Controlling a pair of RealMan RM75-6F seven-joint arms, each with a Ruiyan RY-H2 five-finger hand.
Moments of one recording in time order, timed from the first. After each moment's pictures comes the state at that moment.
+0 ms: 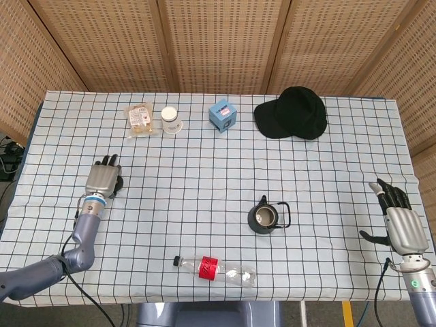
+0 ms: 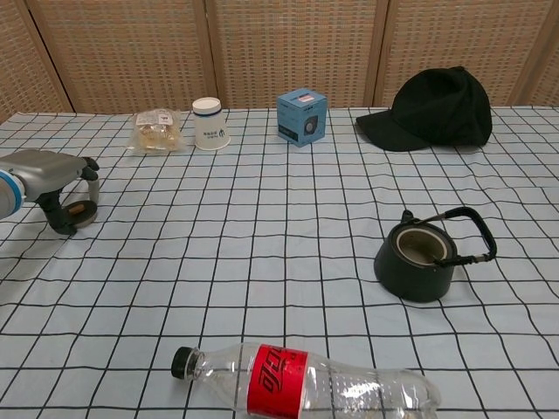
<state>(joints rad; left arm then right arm) -0.74 -1.67 -0.16 -1.05 0.78 0.88 0.64 0.19 -1.12 0.10 -1.54 -1.40 1.30 0.16</state>
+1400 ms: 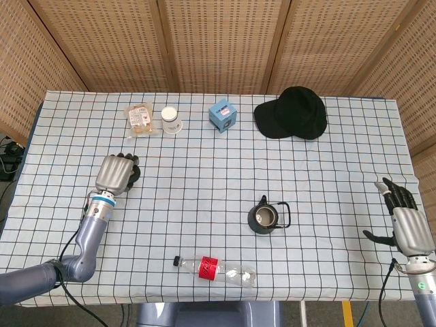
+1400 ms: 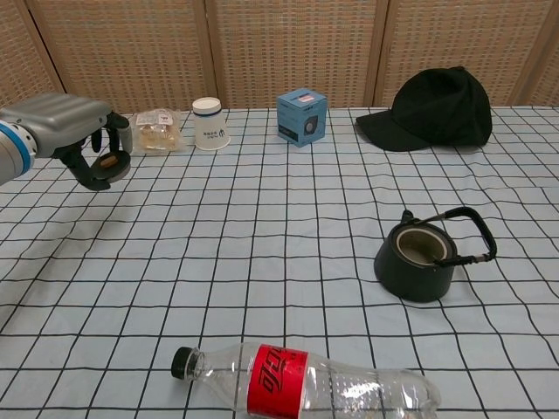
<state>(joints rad) -0.73 -1.56 -0.20 -1.37 0.95 1.07 0.66 0.18 -1.09 0.11 -1.56 -1.40 1.32 0.22</state>
